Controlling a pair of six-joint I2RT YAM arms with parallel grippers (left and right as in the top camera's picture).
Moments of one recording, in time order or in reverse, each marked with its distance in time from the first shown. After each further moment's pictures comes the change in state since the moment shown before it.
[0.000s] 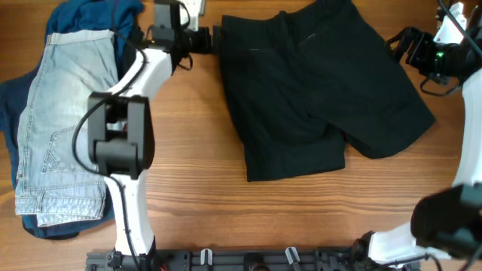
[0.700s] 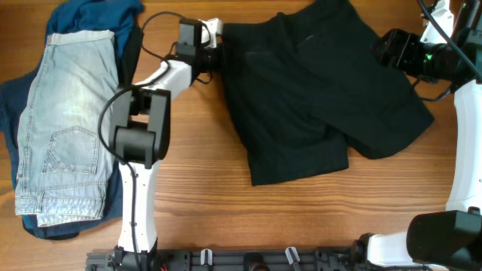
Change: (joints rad) left arm -0.065 0.138 0.005 0.088 0.069 -0.231; right arm 0.084 -0.068 0.000 -0.053 0.001 0.007
